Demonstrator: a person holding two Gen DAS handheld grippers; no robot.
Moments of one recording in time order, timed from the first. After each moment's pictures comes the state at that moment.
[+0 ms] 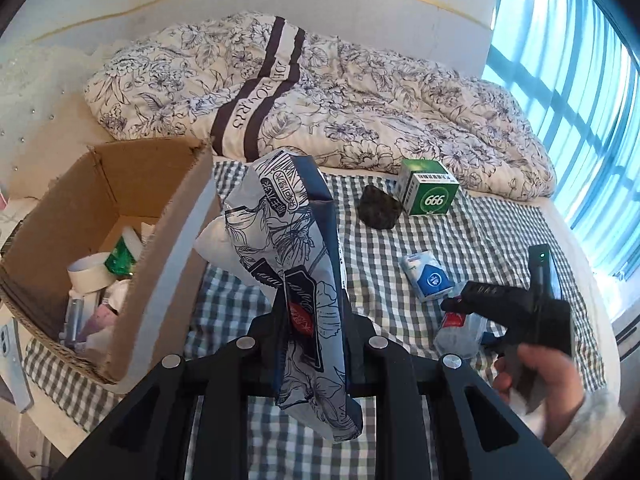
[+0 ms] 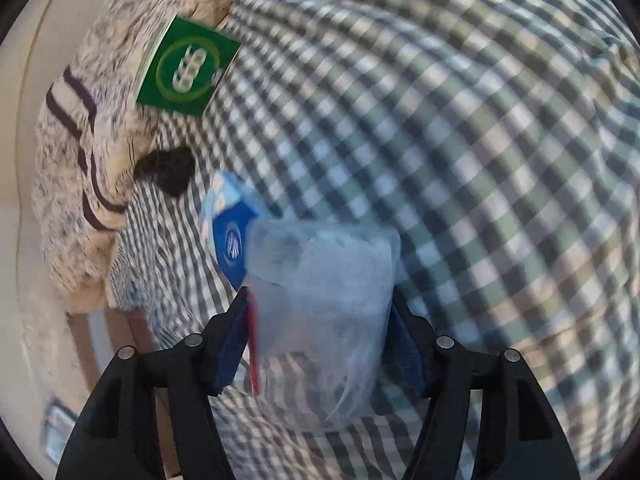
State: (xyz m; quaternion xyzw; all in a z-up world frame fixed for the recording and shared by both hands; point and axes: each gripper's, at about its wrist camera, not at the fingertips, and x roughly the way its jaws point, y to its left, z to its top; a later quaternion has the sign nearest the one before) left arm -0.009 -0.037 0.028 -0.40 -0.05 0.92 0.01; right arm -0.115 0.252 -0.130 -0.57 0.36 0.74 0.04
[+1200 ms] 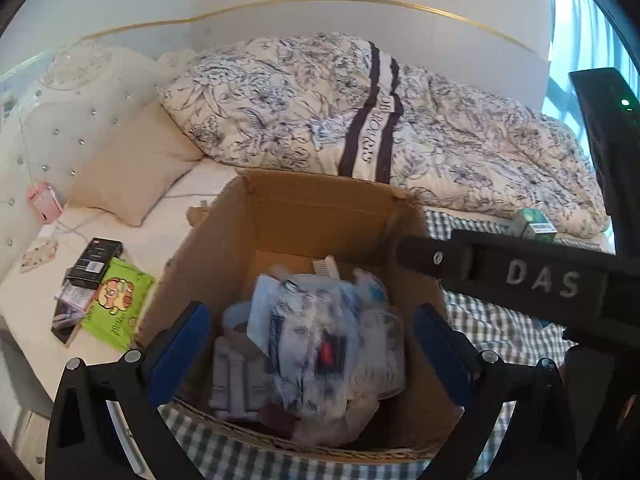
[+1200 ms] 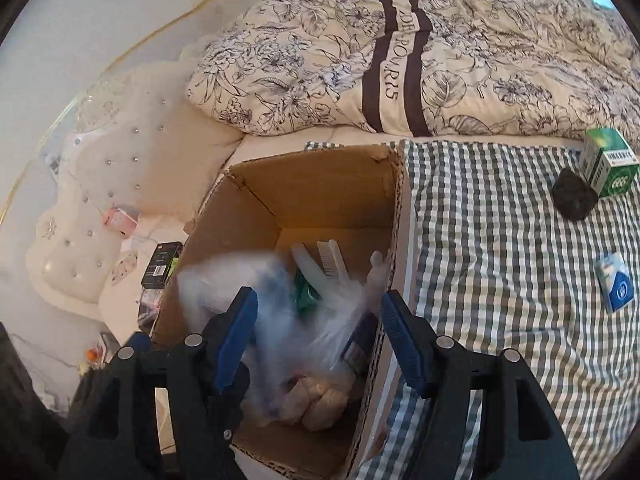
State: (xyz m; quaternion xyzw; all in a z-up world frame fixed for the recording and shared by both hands) left arm -0.015 -0.240 0.052 -0.37 -0.04 0.93 -0.08; right arm -0.095 -0.103 0.044 -0.47 0.11 0.85 -0.23
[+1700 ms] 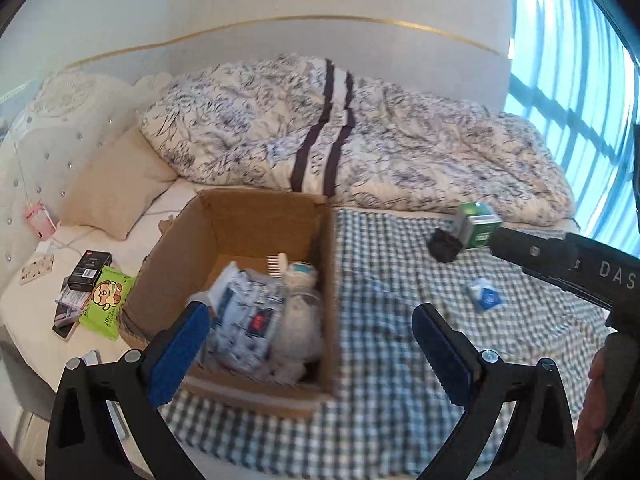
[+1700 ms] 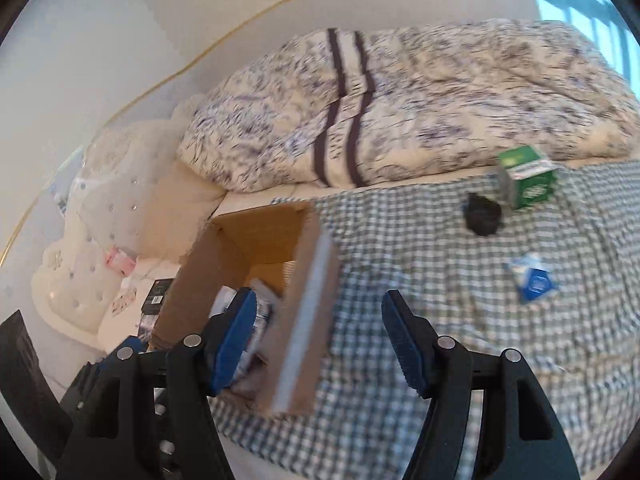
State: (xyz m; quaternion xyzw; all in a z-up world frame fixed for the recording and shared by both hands) left arm 0.049 -0.151 0.105 -0.34 -0.02 0.94 -0.04; right arm -0.020 0.028 0.096 -0.39 0.15 0.89 -0.17
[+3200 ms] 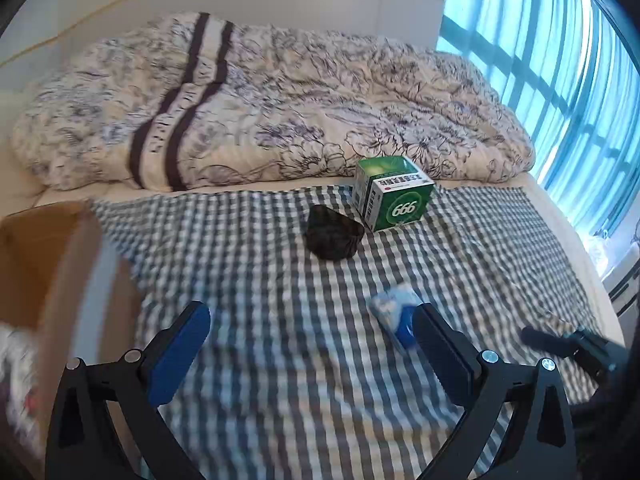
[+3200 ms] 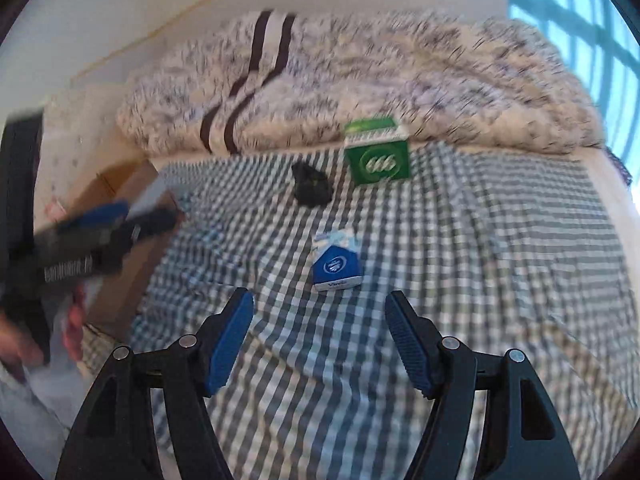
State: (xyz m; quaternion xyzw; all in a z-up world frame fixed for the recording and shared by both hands) left arm -0.134 0.007 -0.004 -0.40 0.00 0.91 0.09; right arm -0.067 0.204 -0.015 -0.43 0.04 0.89 -0.14
